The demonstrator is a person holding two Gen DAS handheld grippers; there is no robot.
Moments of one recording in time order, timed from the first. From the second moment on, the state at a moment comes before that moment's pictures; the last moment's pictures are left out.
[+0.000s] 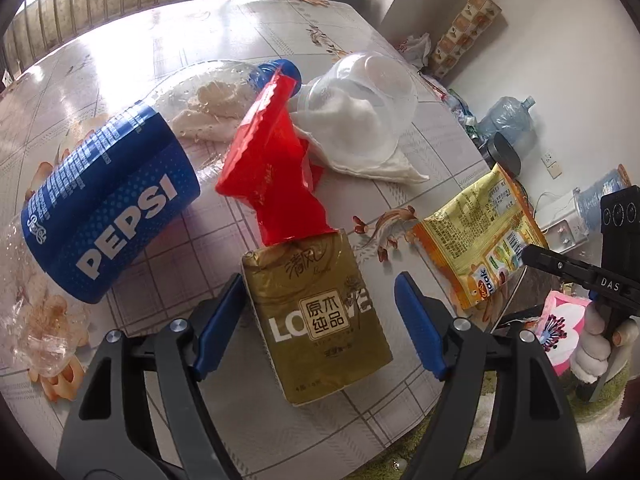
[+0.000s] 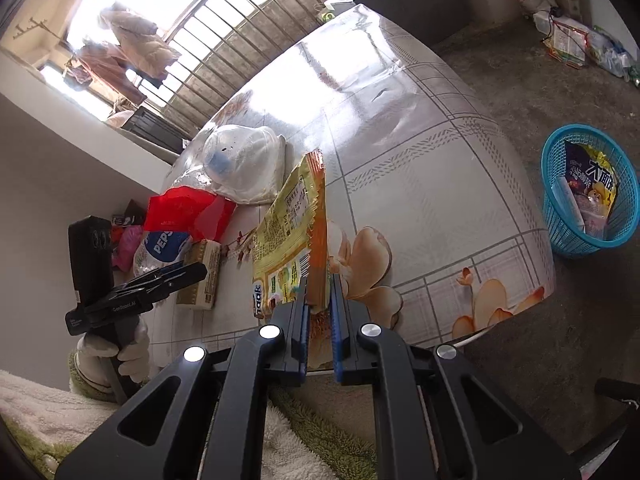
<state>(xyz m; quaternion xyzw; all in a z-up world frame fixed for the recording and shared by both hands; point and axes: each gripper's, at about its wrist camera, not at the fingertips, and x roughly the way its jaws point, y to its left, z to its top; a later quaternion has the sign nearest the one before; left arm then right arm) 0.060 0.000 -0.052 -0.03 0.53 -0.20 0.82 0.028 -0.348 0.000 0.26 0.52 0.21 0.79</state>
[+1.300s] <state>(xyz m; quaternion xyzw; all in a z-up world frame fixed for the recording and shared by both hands) 0.065 -0.085 -0.053 0.03 0.50 -0.33 0.80 0.031 -0.340 -0.017 0.34 0.50 0.20 0.77</state>
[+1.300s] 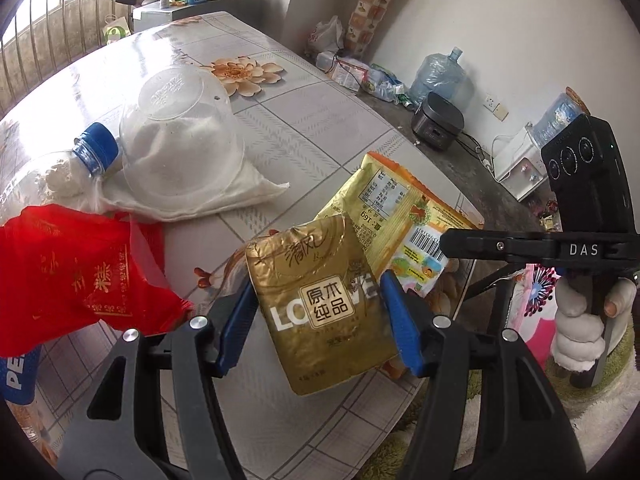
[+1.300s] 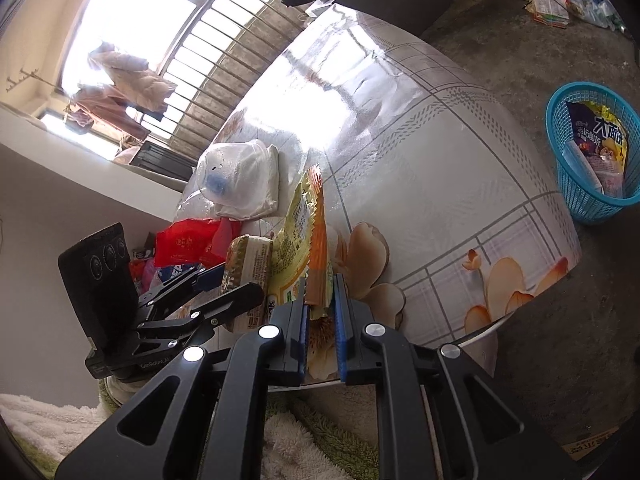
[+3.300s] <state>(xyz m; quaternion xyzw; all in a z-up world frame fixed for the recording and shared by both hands) 0.076 -0.173 0.029 0.05 0.42 -0.41 0.81 0.005 -0.405 0.008 0.41 0.37 0.13 0.83</state>
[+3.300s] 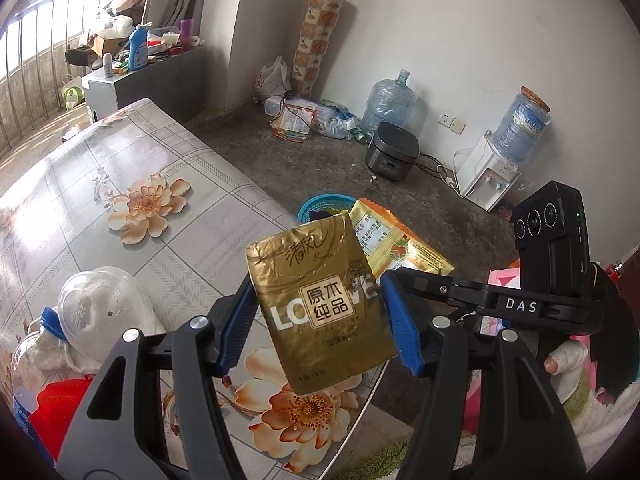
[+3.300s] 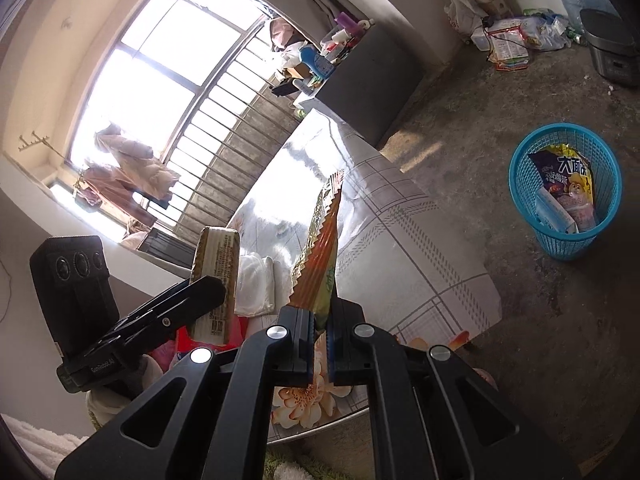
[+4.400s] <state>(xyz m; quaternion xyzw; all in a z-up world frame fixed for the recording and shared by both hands) 0.227 -0.488 -0.132 0.16 0.54 -0.40 0.72 0.096 -0.622 -0.169 0.43 0.44 -0.18 0.76</state>
